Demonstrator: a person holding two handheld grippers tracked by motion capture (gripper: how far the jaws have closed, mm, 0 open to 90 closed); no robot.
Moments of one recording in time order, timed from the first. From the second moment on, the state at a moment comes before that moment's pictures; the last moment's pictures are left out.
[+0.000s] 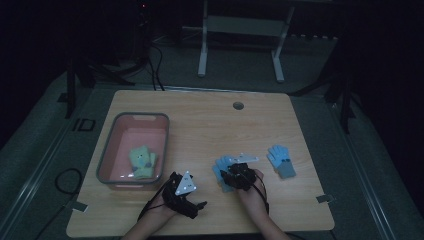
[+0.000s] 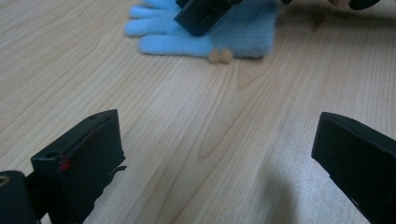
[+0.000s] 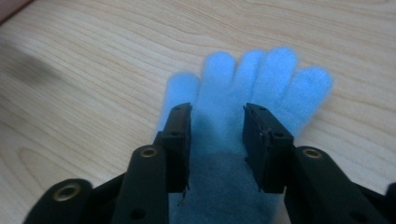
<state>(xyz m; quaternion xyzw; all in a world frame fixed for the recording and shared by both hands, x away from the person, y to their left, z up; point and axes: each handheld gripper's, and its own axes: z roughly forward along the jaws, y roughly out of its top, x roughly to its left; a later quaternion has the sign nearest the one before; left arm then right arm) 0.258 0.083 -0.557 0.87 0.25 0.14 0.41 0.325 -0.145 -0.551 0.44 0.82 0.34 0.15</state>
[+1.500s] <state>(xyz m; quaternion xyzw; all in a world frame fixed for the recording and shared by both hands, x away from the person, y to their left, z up) 0.258 0.086 -0.558 0.87 0.25 0.14 0.41 0.368 -0.354 -0.527 0.44 0.80 0.37 0.17</state>
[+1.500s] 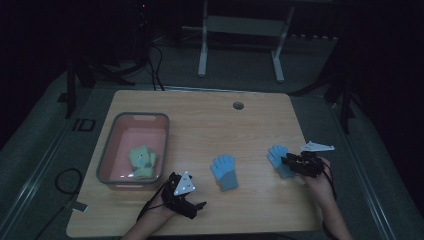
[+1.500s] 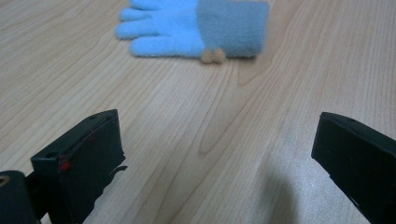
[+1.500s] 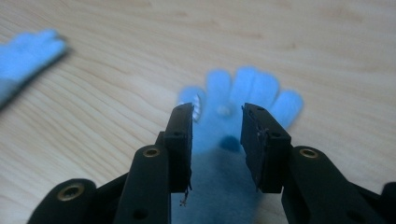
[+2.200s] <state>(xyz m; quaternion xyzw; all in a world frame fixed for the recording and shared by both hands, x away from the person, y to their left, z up) 0.258 0.083 -0.557 0.87 0.24 0.14 0.41 0.370 -0.339 -0.549 0.47 0.79 0.34 0.20</state>
